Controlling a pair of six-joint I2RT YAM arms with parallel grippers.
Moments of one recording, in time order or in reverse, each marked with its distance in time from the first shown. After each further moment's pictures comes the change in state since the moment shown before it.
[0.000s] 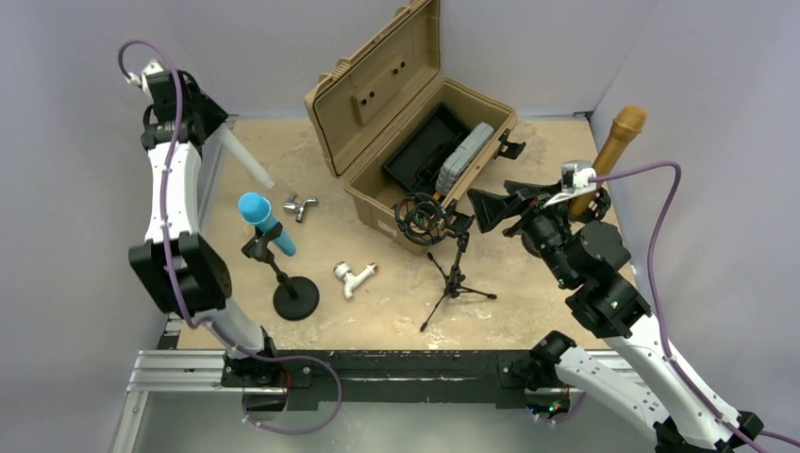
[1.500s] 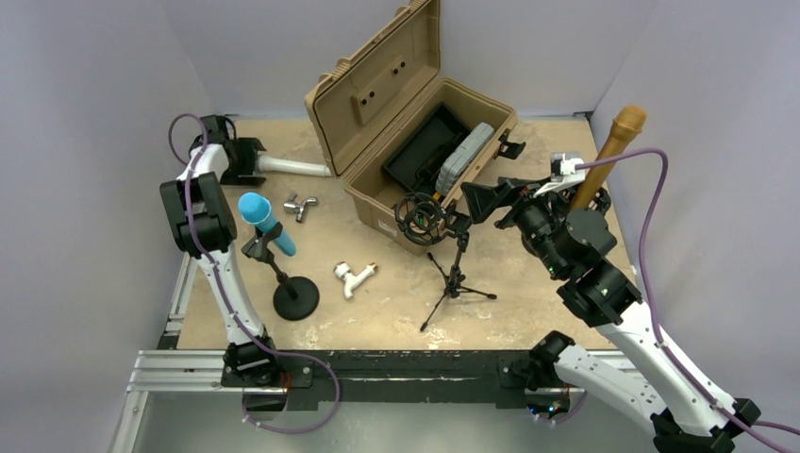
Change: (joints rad) left arm 0.035 0.665 0.070 0.037 0.275 -0.832; right arm 0.000 0.078 0.035 -0.010 0.027 0.029
